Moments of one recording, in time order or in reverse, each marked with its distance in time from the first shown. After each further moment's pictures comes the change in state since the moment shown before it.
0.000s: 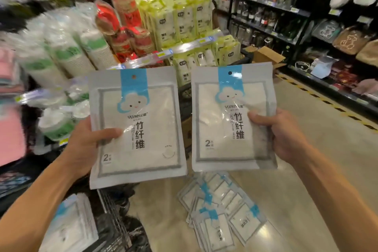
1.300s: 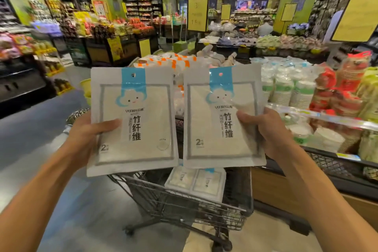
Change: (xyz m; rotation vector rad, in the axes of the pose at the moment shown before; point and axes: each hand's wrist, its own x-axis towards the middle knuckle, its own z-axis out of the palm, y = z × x) left_hand -0.568 0.078 -0.262 -0.017 0.998 0.296; right_hand -0.318 0.026 0.408 -0.170 -0.968 -0.032
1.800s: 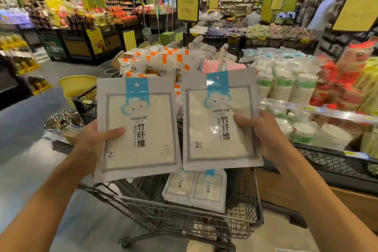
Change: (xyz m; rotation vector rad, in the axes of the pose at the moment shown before) left_hand 0.124 -0.062 -0.019 -0.002 -0.069 -0.099; right_hand 0.098 0.039 0.030 -0.016 0.102 0.035
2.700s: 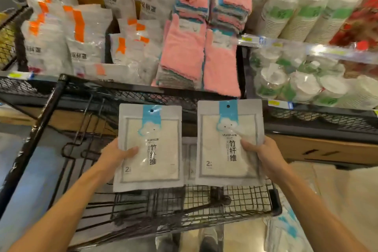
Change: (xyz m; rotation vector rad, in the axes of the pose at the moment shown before) left_hand 0.251 -0.288 0.009 0.106 -0.240 -0.644; right_hand 0.180 0.241 -0.053 -0.154 0.272 0.467
